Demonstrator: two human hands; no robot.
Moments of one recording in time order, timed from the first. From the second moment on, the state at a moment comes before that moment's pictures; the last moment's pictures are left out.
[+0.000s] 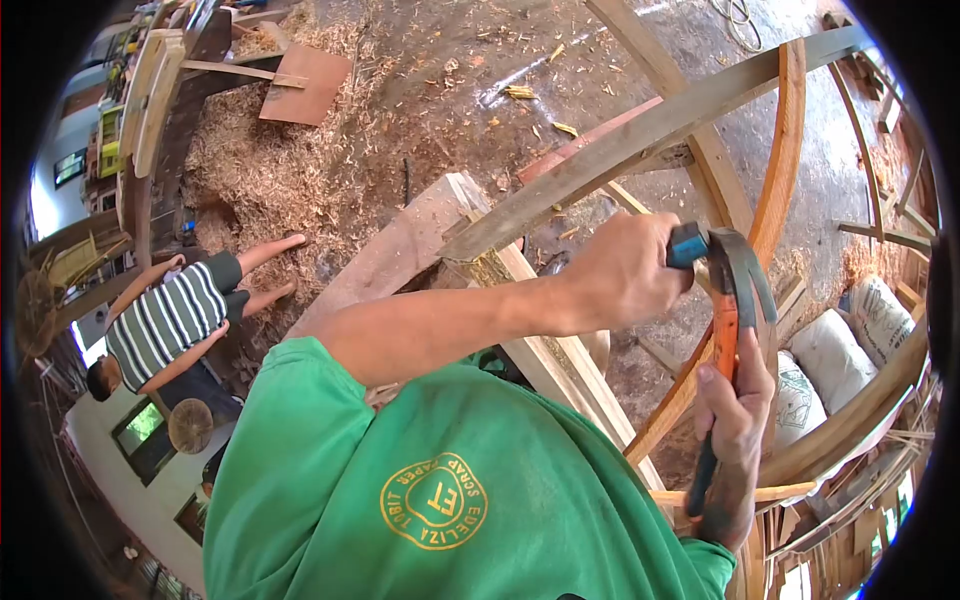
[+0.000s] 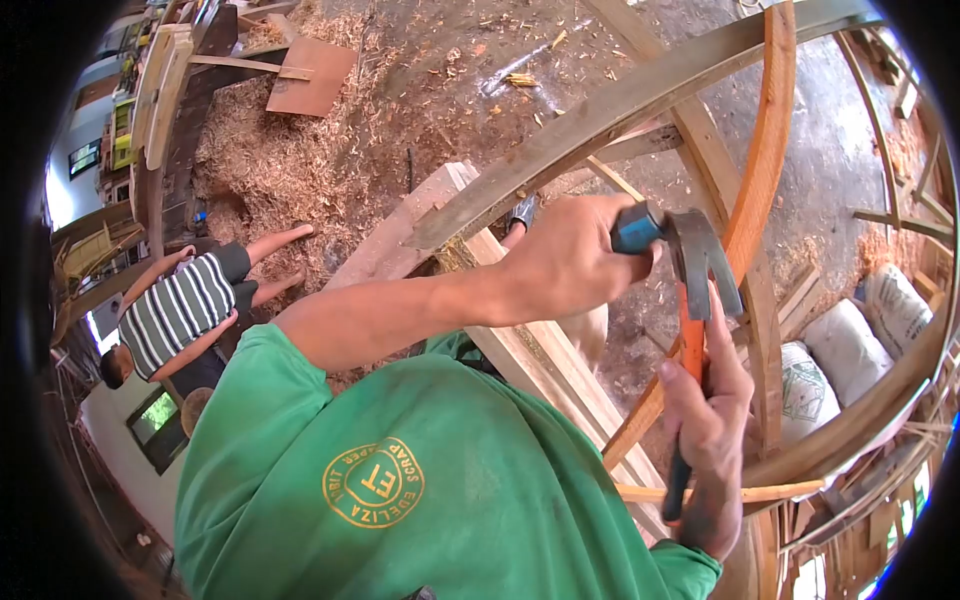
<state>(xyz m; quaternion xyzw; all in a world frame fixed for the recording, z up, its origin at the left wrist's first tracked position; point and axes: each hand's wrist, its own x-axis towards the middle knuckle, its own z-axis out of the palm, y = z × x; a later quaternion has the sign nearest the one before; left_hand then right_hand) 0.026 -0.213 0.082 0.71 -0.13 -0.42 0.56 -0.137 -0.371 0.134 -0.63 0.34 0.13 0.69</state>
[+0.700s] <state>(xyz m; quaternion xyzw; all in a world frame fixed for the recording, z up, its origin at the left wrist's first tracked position) 0.046 -0.211 0.084 0.72 -0.18 -0.41 0.53 -0.141 -0.393 0.129 -0.71 0.34 -0.05 0.62</state>
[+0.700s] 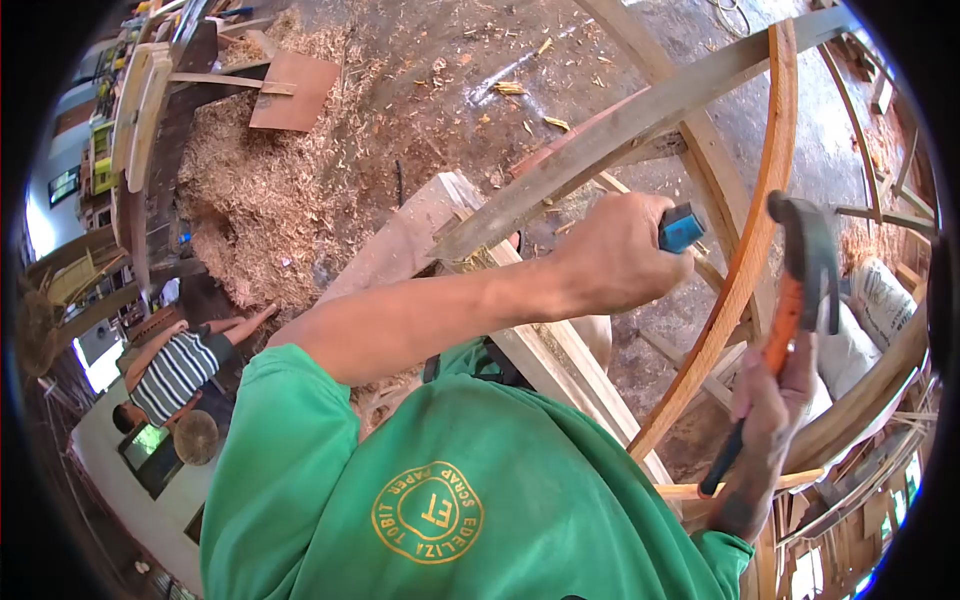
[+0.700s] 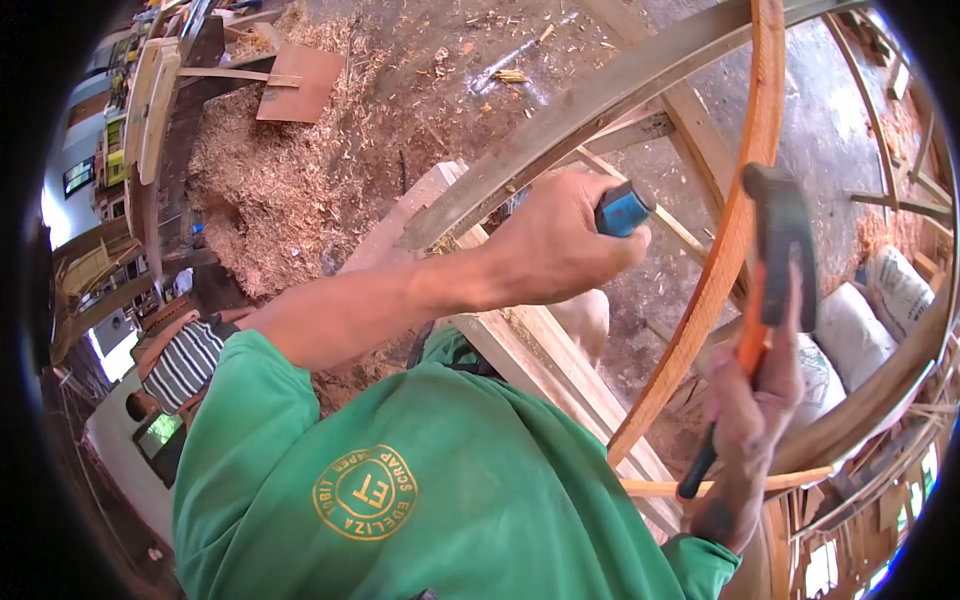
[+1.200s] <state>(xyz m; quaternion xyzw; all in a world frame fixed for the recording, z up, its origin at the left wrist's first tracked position) 0.037 -0.201 0.080 0.65 -0.19 -0.48 0.56 -0.111 -0.404 0.160 -0.84 0.14 0.22 0.48</state>
